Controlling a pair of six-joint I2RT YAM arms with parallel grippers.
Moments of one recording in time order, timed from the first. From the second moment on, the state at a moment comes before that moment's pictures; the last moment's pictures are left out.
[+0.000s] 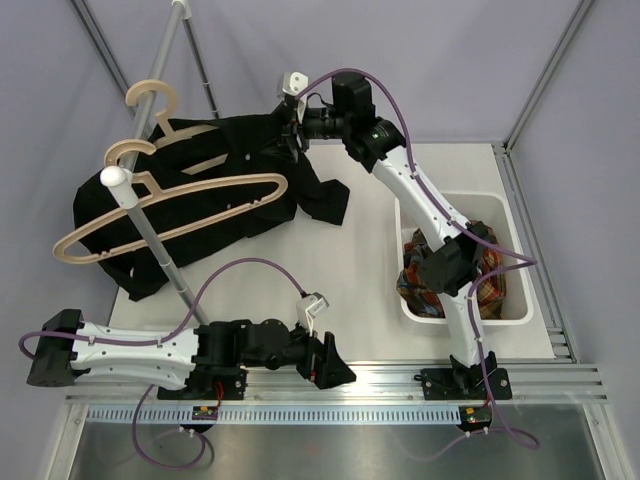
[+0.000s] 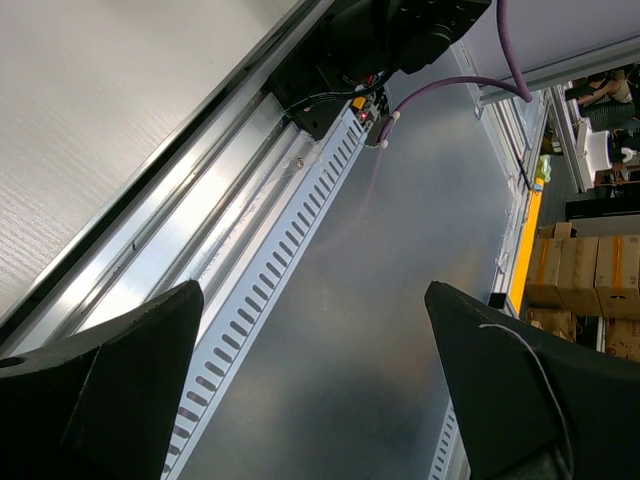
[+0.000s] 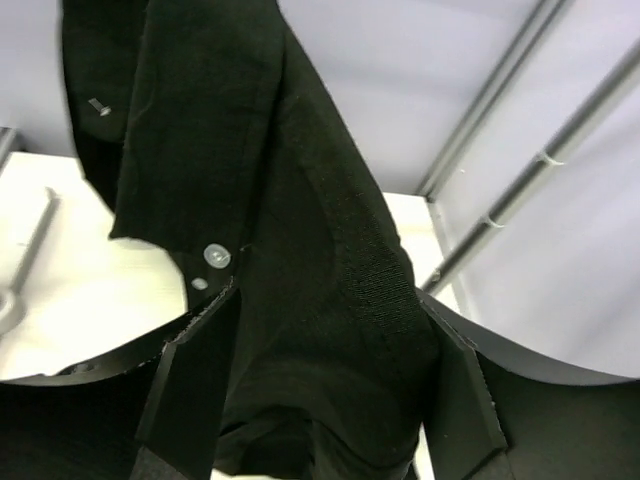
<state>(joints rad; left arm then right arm) -1.49 0.88 0.48 0.00 -0.06 -0.95 0.62 2.20 2.47 -0.36 -0.84 -0.36</state>
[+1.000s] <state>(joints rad) -1.51 0.88 0.48 0.02 -0.06 -0.95 0.62 2.13 2.48 -0.44 -1.06 -0.23</state>
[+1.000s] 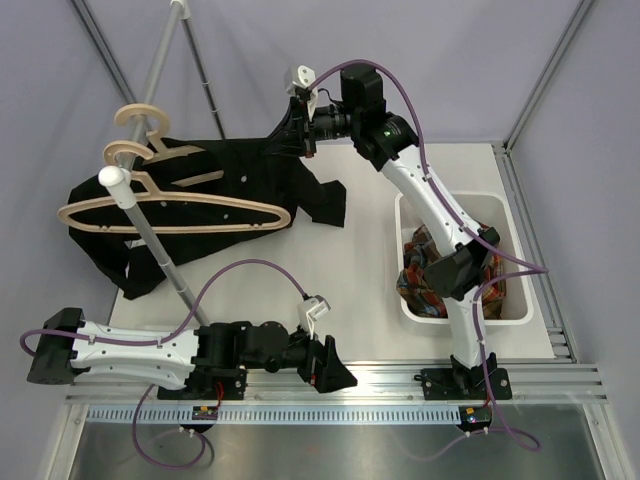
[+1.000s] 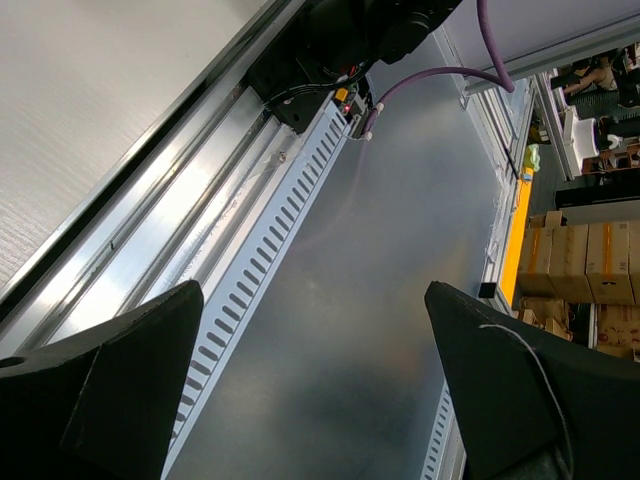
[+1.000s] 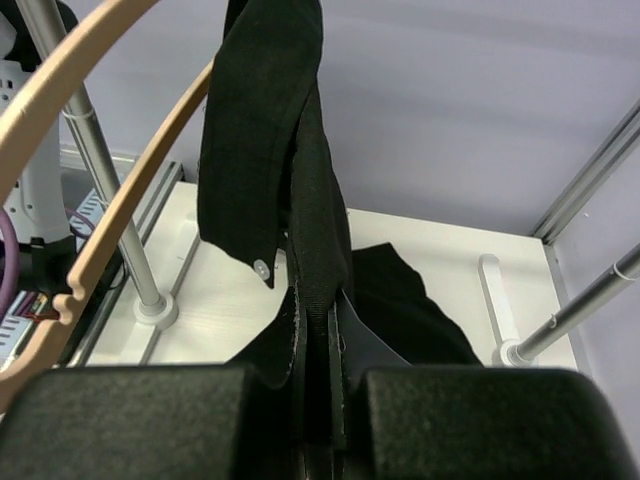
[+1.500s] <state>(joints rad) -1.53 0.88 0.48 0.02 -0.07 -0.95 0.63 2.01 2.14 -0.03 -0.98 0.10</state>
